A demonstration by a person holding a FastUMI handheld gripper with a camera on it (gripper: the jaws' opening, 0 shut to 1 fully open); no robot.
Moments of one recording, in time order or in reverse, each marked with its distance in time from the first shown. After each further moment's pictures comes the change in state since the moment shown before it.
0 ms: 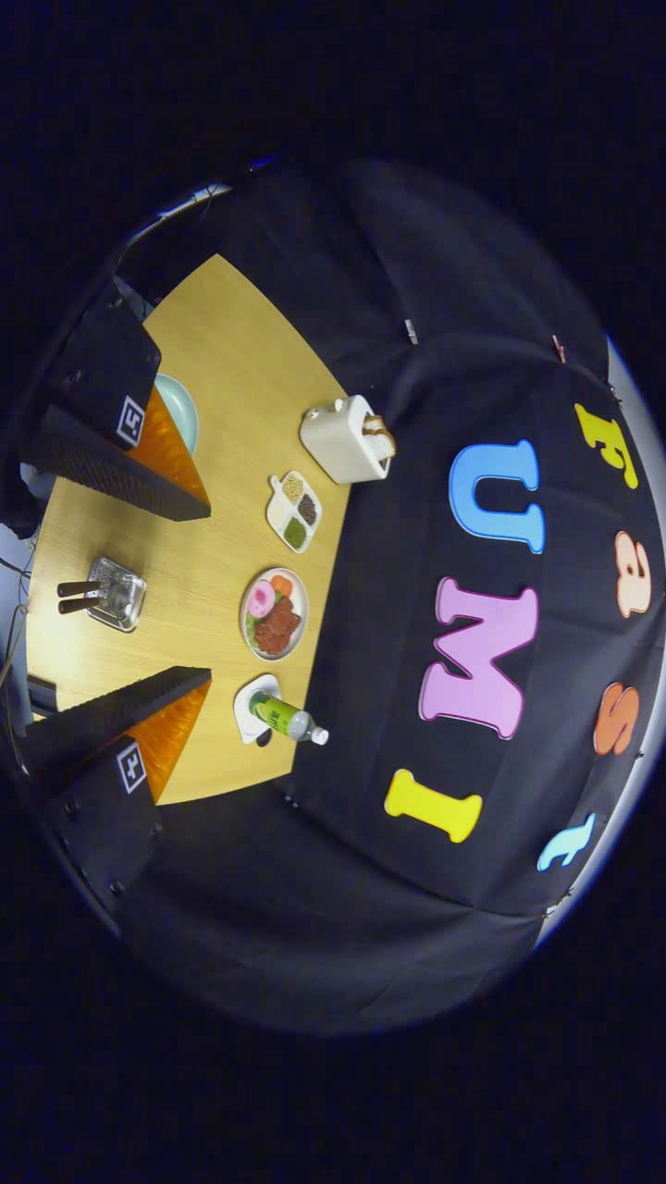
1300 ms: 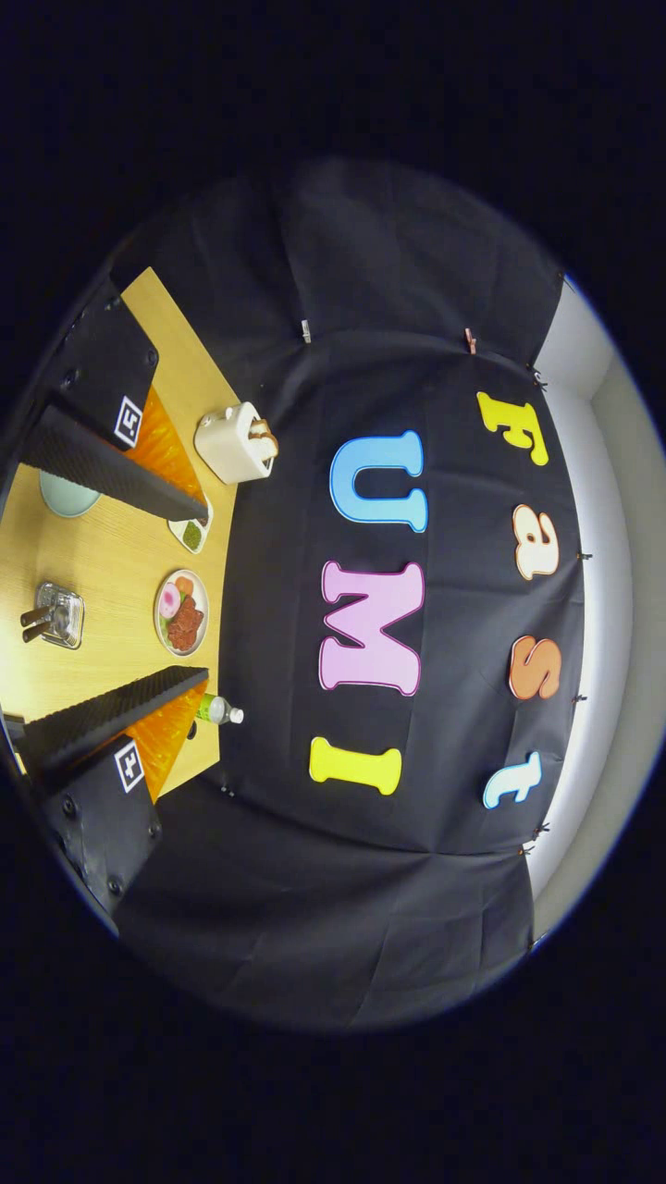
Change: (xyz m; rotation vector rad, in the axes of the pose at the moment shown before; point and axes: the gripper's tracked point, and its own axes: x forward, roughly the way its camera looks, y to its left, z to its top) arm -0.045 -0.001 0.040 0.110 -0.327 -0.048
